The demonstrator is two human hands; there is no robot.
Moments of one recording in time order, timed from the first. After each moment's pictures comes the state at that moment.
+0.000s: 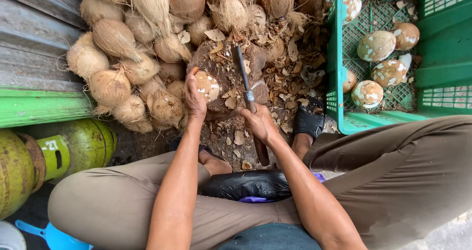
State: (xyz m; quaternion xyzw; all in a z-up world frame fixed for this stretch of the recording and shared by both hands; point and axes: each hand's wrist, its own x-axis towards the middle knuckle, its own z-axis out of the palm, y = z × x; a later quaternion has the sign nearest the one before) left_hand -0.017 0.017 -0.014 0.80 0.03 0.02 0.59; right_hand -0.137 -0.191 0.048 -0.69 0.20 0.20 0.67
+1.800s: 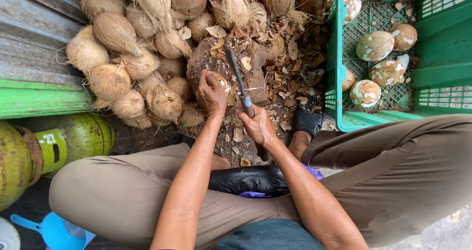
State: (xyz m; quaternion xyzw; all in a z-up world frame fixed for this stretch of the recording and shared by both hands) left_hand -0.041 -0.042 -0.013 0.88 0.12 0.09 0.45; right_hand -0.159 -0.181 0.038 -0.77 0.17 0.16 0.59
